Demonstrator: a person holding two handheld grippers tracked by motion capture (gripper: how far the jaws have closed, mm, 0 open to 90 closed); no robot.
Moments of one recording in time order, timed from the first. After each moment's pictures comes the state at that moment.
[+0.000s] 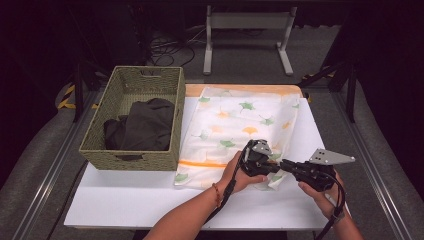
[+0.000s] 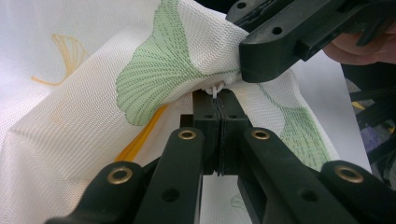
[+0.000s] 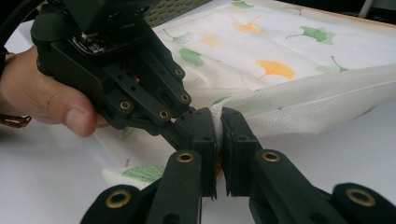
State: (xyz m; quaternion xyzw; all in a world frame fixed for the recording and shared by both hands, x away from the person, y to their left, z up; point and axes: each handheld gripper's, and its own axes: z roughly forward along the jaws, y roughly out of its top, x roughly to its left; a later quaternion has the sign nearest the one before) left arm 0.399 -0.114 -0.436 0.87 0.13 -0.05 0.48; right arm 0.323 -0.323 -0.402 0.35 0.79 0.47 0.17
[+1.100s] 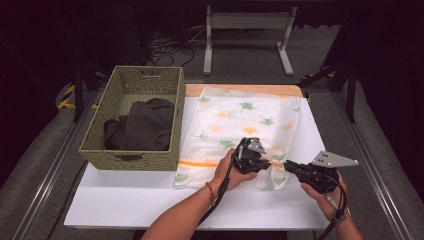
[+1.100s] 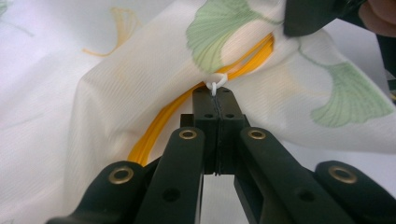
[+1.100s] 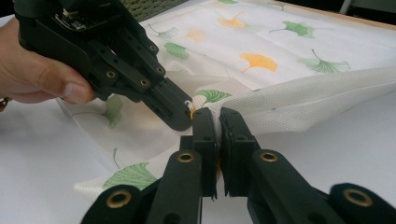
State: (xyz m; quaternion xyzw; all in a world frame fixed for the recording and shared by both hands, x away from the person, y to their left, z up) left arm 0.405 -0.094 -0.433 0.89 0.15 -0.02 0.44; right arm 0.317 -0.329 -0.405 0.37 0.78 0.46 0.19
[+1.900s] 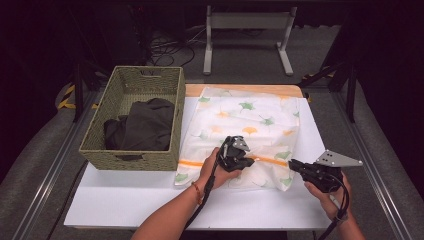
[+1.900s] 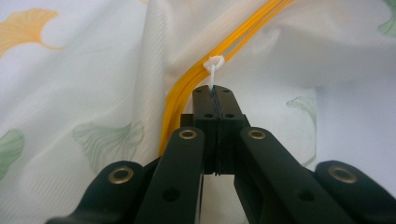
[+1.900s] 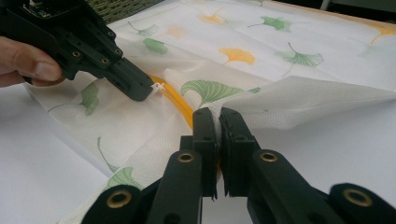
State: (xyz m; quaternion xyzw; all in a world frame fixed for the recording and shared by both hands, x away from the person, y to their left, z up) left arm 0.414 -0.053 -0.440 0.89 0.19 0.01 0.41; right arm 0.318 -0.340 -0.407 0.39 0.77 0.45 0.21
